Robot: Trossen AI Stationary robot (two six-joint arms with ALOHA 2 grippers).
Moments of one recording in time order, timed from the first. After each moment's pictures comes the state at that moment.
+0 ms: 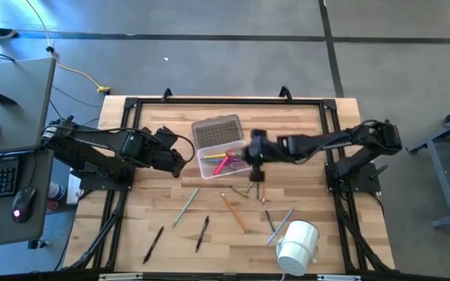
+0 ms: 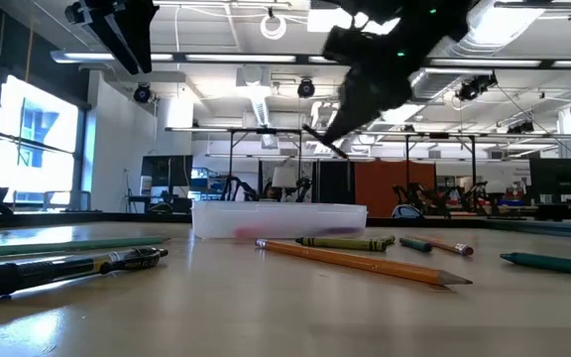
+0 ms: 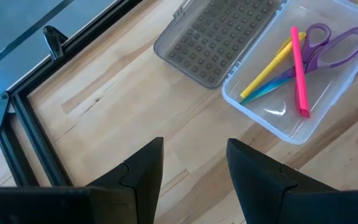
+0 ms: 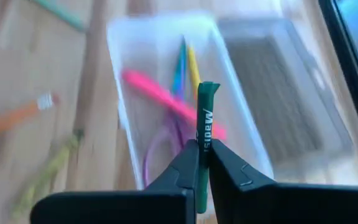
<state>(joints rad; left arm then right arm) -0.22 1.30 1.30 -1.38 -0.61 -1.03 -0.04 1.57 1.02 -0.26 0.16 -0.15</state>
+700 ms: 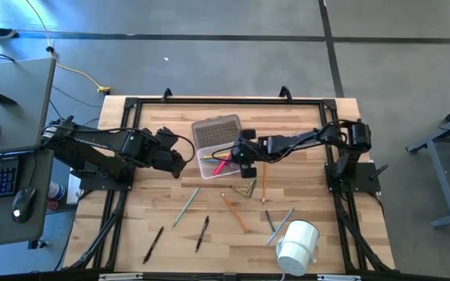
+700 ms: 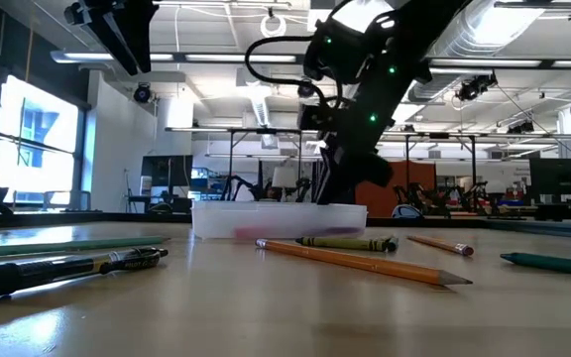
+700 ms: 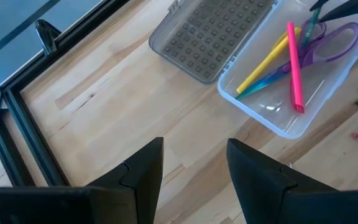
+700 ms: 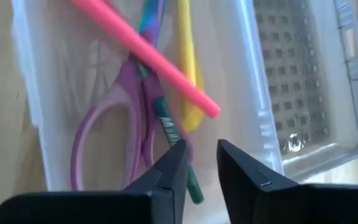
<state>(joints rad) -0.22 1.30 1.30 -1.38 -0.58 -1.03 -0.09 1.83 1.10 -0.29 0.28 -0.29</state>
